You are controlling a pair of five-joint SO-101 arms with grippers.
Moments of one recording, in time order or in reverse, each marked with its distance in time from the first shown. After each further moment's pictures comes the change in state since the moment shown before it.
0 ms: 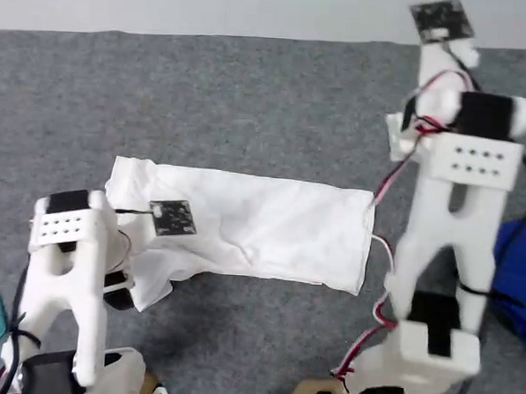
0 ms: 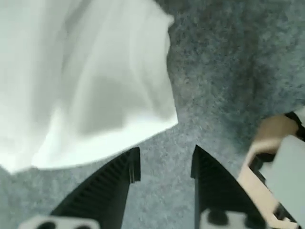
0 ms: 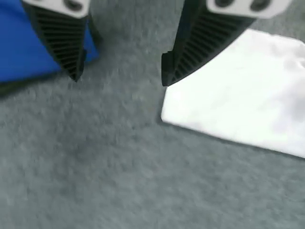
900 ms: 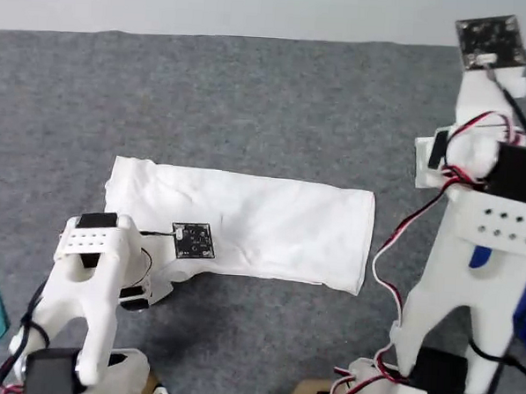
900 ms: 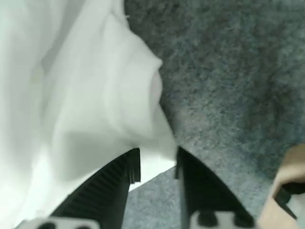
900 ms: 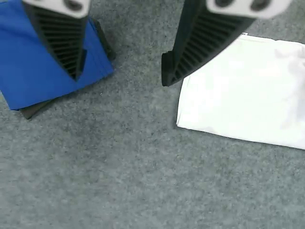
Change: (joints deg) left arm 5.0 2.8 10.8 -14.3 -0.2; right arm 4.0 -16.3 8.3 0.0 0.0
